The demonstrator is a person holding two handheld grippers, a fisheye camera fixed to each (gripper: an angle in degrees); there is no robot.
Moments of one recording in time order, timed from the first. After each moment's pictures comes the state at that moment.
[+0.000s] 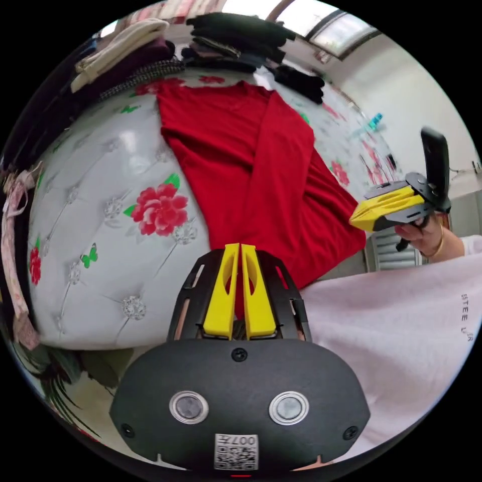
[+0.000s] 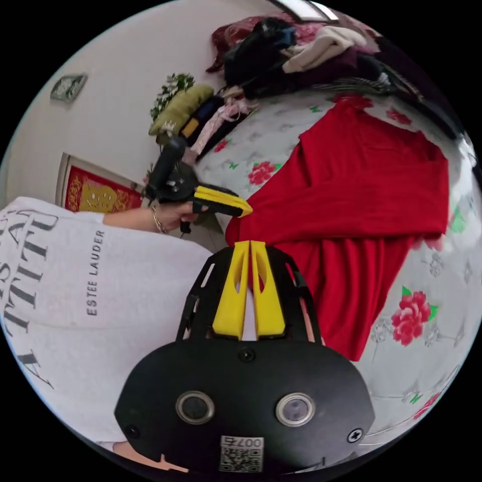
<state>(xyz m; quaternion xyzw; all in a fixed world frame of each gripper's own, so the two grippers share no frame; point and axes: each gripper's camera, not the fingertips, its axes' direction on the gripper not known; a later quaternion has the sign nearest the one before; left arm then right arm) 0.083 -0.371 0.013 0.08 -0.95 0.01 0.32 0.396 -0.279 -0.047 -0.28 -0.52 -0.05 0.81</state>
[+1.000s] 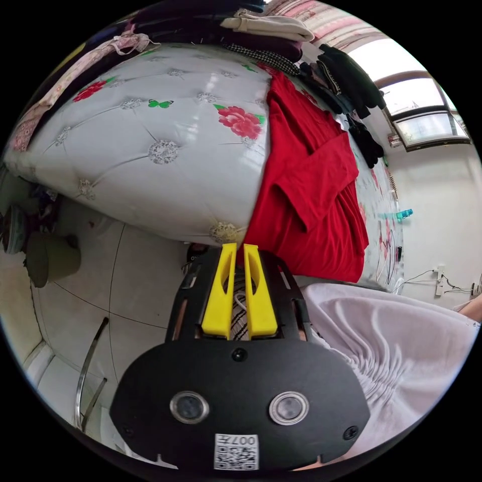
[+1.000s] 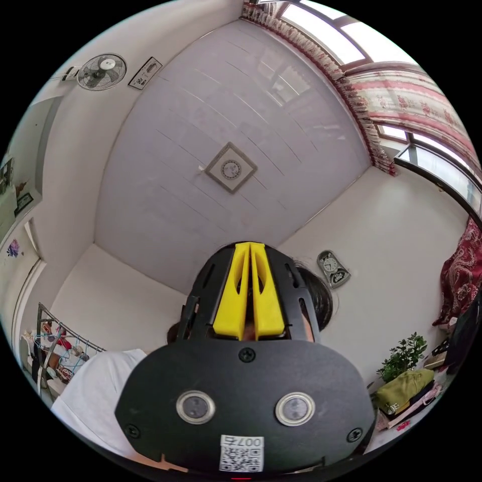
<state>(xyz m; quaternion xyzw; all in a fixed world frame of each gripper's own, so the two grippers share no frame) 0.065 -0.267 -0.041 0.33 -0.88 -0.02 0.35 0.773 -0.342 -0.348 0.37 -0.86 0.12 0.32</state>
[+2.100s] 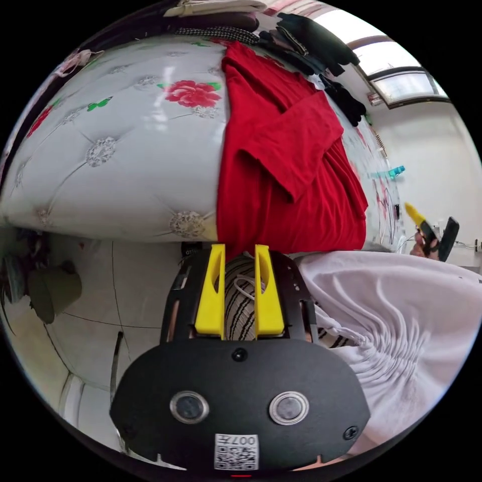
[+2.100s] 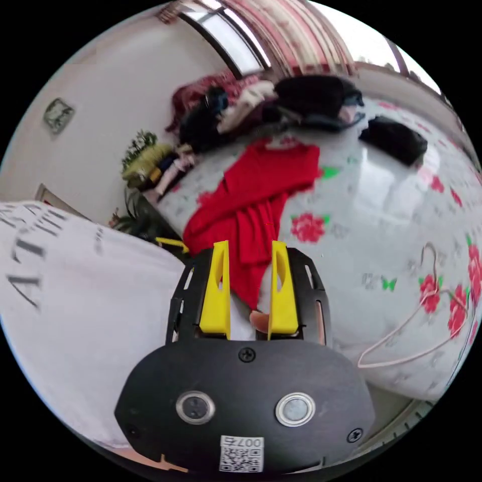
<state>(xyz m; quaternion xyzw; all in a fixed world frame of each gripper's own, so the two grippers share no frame) 0.029 -0.306 -0.068 0.22 -0.90 -0.05 0.37 0.577 -0.154 -0.121 -0.21 -0.39 0.02 0.90</state>
